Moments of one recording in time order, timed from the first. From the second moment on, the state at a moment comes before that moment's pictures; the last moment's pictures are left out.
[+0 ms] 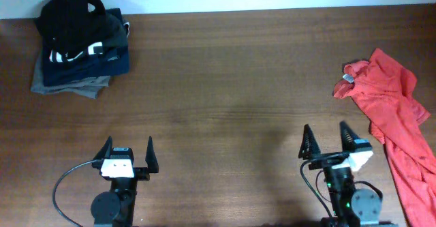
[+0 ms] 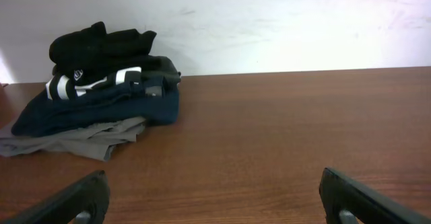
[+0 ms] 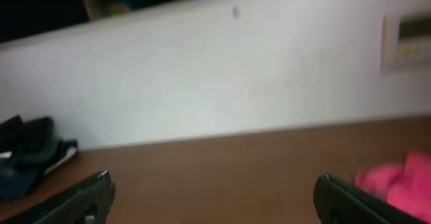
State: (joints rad) left arm -0.04 0.01 0.01 -0.07 -0.02 0.02; right arm 0.01 0.02 0.01 0.16 -0.10 0.20
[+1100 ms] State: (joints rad) left arm -0.04 0.01 0.01 -0.08 -0.02 0.02; right arm -0.62 1.60 1.23 -0.40 -0.05 -0.06
